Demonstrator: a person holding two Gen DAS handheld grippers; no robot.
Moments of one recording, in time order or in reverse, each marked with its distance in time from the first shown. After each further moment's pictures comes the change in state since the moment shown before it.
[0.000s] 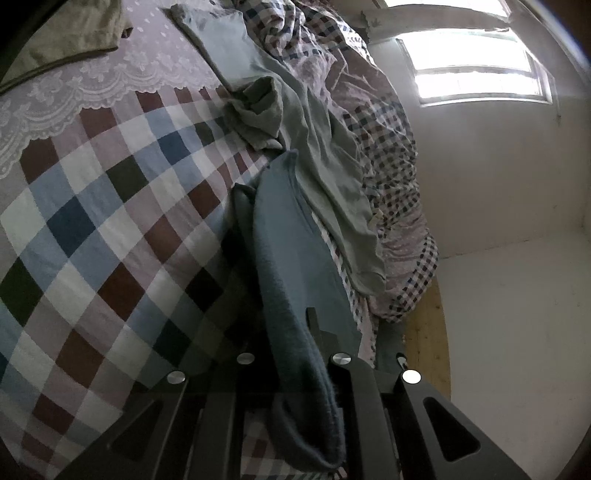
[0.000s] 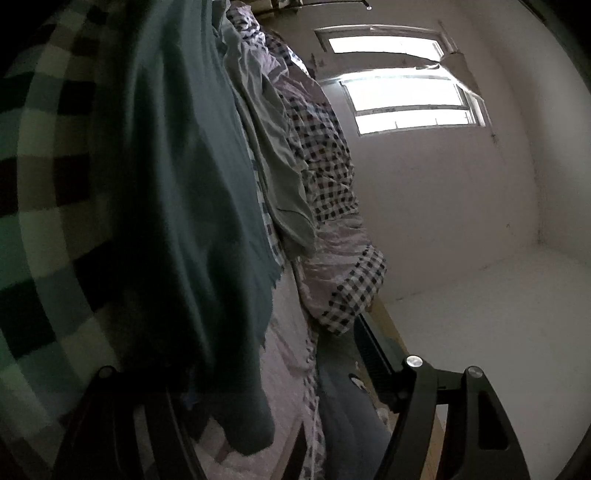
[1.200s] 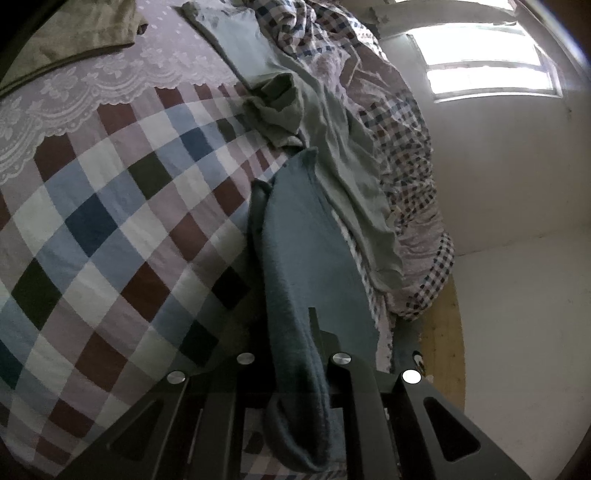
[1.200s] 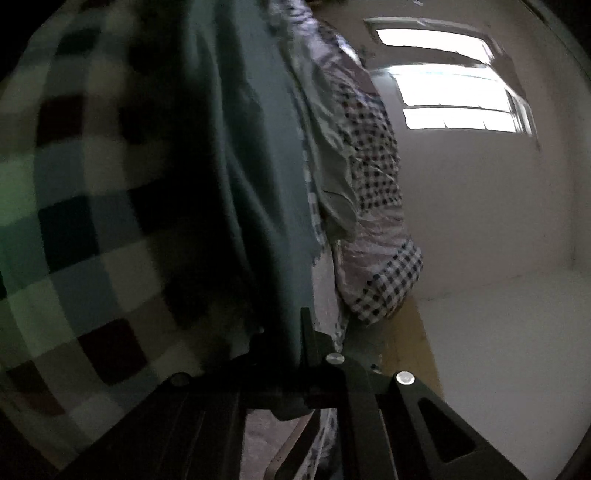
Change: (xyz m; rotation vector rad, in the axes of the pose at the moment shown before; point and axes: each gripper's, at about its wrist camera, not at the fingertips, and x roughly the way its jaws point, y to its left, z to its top) left arm 0.003 0.008 0.001 0.005 0.020 0.066; right arm -0.005 0.002 -0.017 -0.150 0.052 0.165
